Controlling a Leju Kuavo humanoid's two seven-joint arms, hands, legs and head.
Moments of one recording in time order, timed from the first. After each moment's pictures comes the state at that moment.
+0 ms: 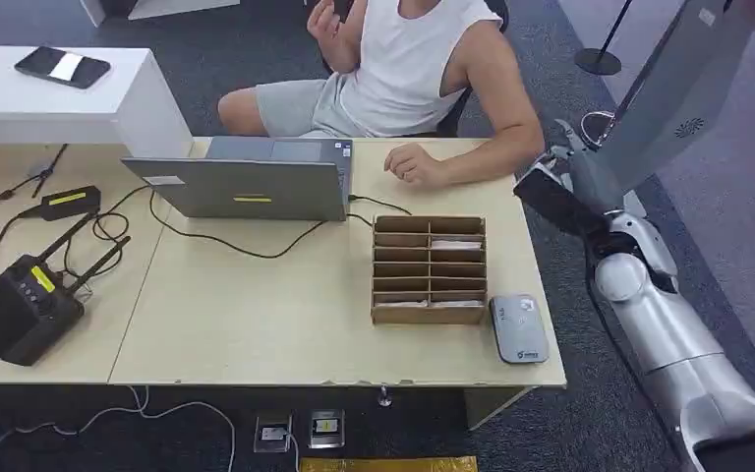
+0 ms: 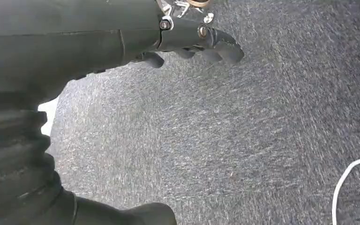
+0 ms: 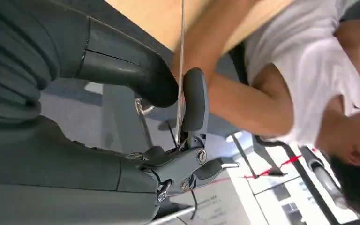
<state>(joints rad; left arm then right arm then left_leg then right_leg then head) -0.13 0.10 0.43 -0.19 -0.82 0.30 -0.07 -0.67 -0.43 0.35 -1.15 0.53 -0.12 -0.13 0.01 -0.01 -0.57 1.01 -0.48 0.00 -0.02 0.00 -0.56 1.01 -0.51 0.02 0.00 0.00</state>
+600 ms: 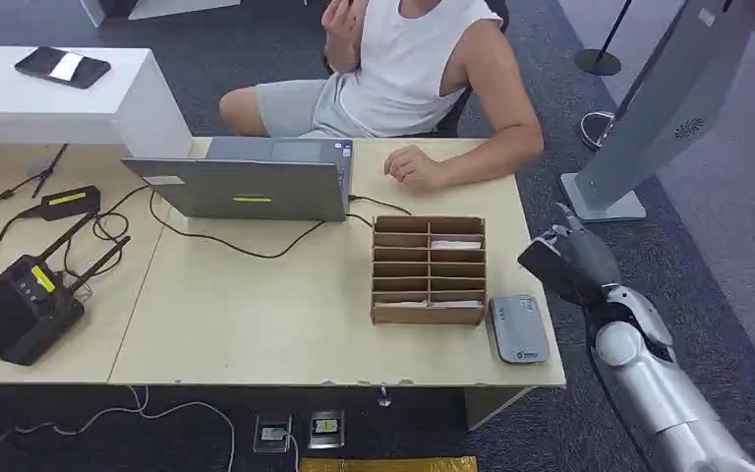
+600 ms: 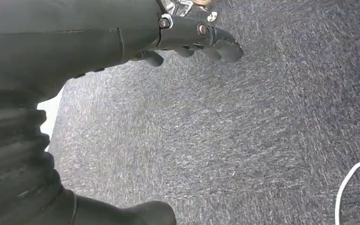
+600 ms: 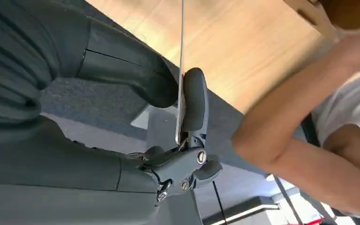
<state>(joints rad) -0.13 0.10 0.43 -0.19 -0.82 0.31 -0.06 -0.45 -0.43 0.27 -1.16 0.56 -0.11 -0.13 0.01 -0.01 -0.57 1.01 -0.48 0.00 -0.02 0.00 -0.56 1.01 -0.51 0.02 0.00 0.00</state>
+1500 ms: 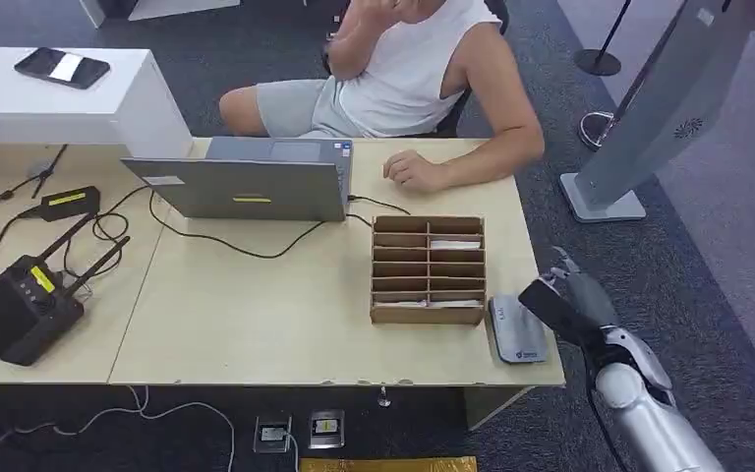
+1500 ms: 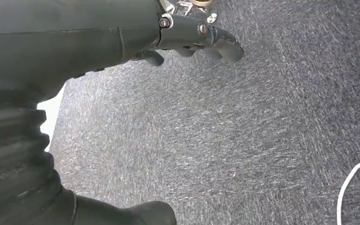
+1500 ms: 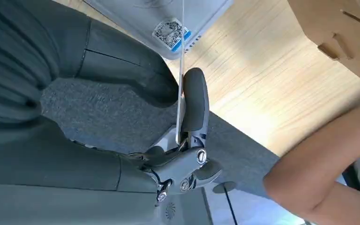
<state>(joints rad) -0.13 0.10 0.43 -0.19 -0.83 0.31 -0.06 -0.29 -0.42 0.20 -1.22 0.56 -0.09 -0.13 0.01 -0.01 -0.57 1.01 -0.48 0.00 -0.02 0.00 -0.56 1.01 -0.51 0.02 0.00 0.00</state>
